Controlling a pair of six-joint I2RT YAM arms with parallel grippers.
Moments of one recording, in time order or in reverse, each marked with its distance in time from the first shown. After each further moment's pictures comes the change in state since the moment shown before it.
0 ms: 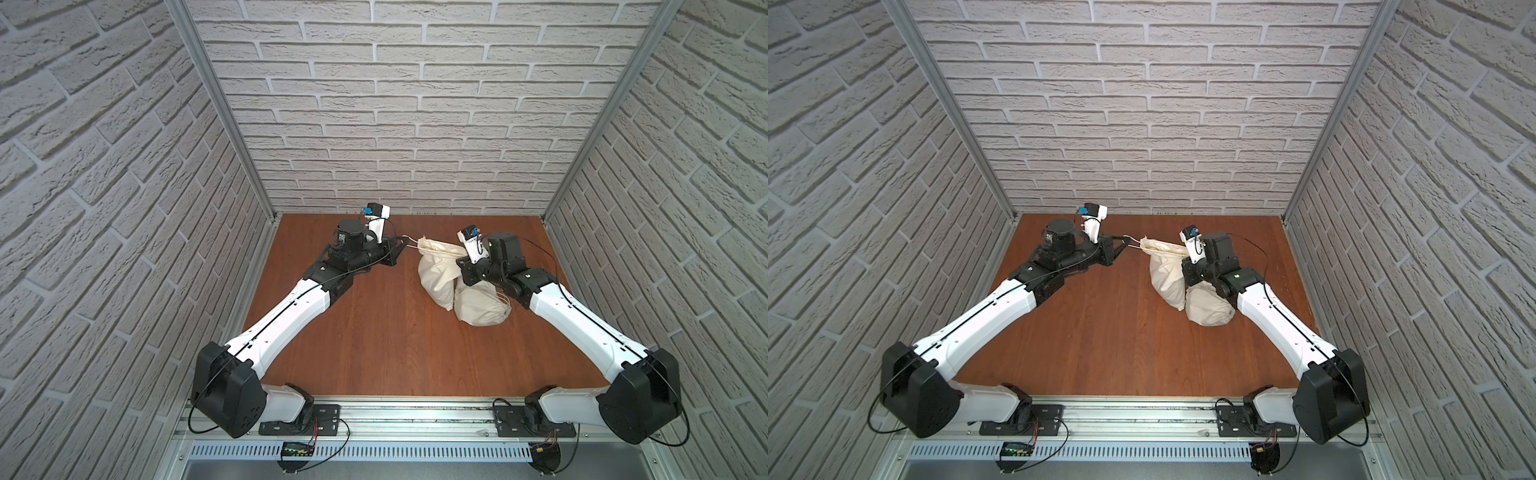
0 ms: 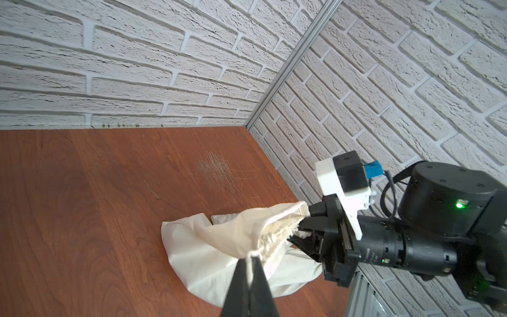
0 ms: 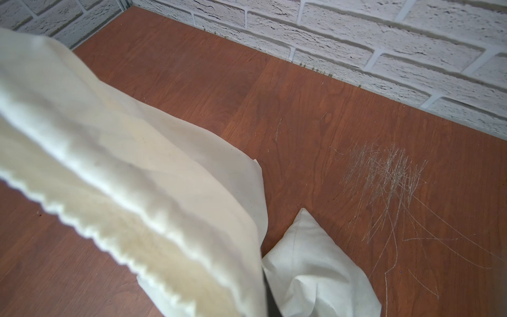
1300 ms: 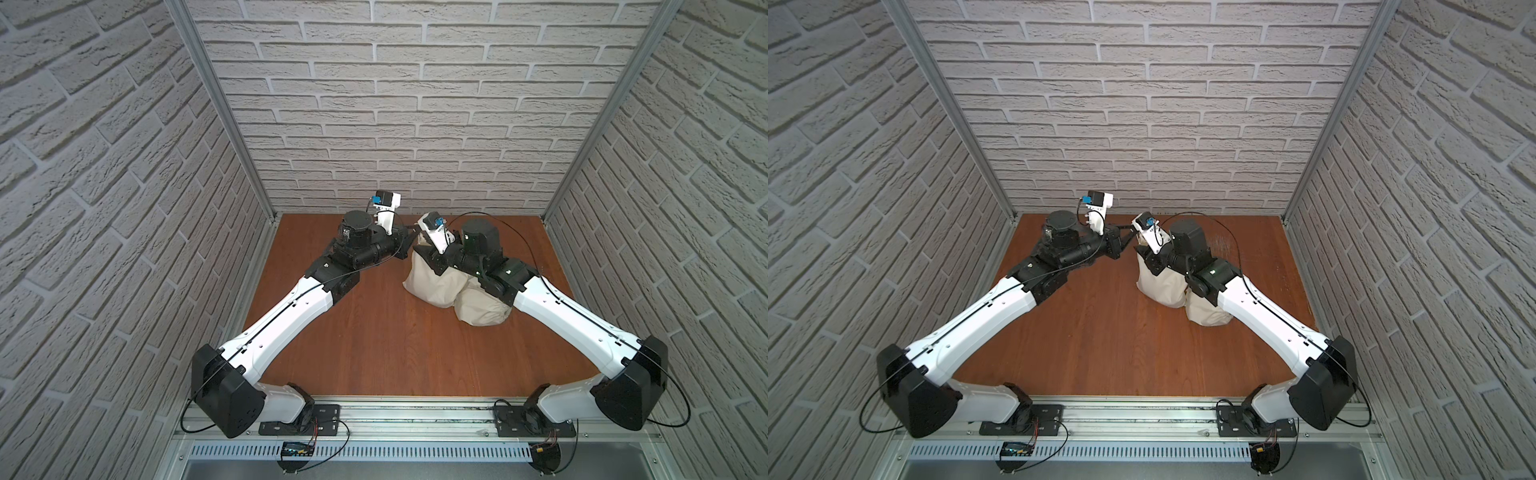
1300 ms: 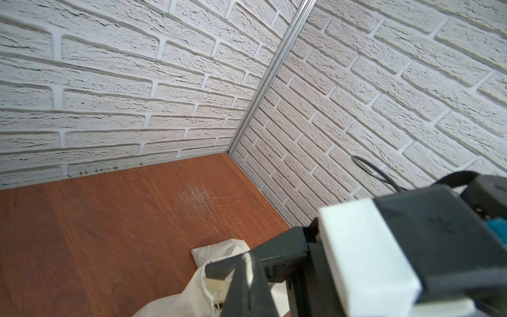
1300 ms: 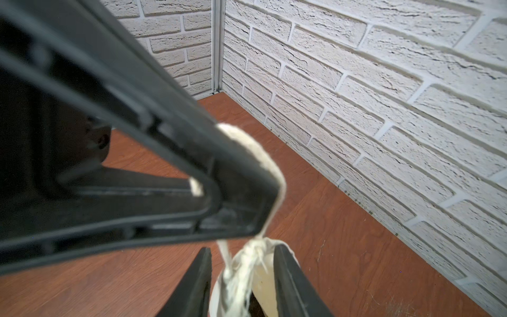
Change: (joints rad) left arm -0.095 0.002 0.119 0.002 -0.054 0.024; right arm 0.267 0.098 0.238 0.146 -0.006 -0.162
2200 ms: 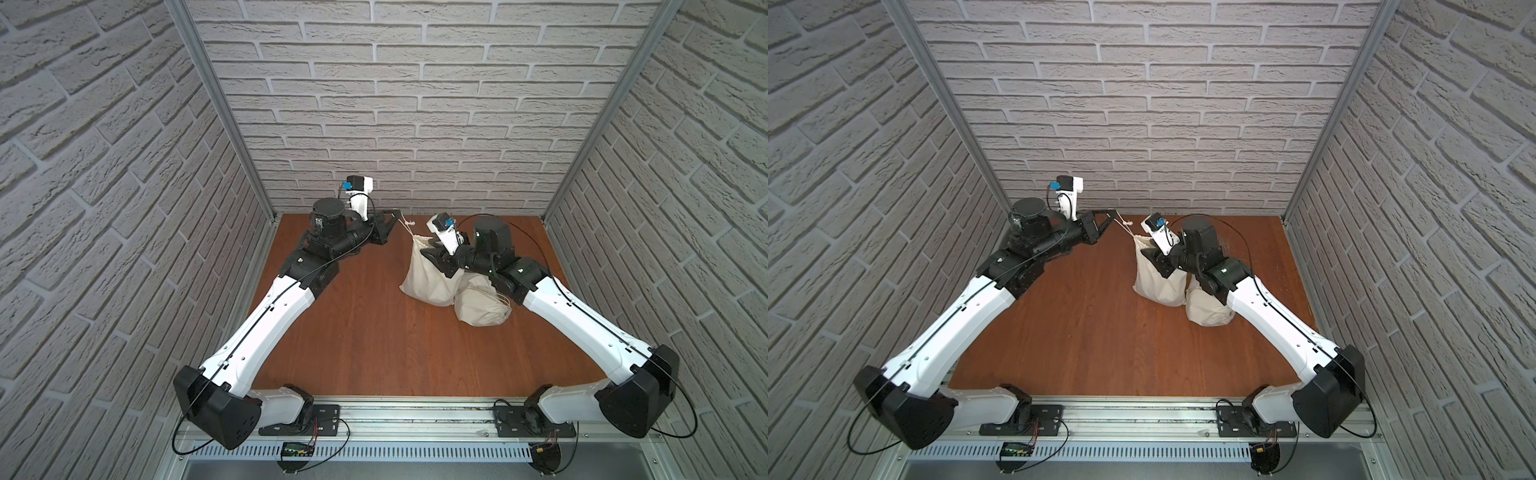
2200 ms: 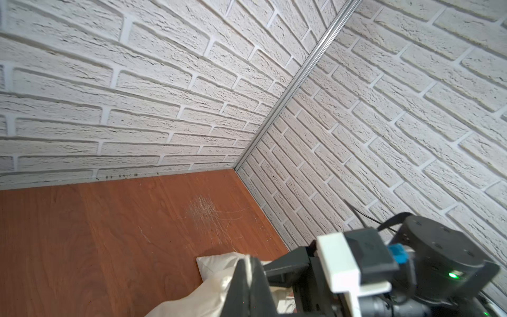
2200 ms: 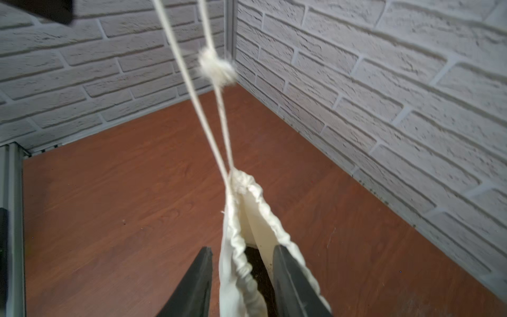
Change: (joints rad) left arm 0.140 -0.056 0.101 -0.119 0.041 -0.087; right arm -0.060 -0.054 0.021 -0.091 -0.145 -0.002
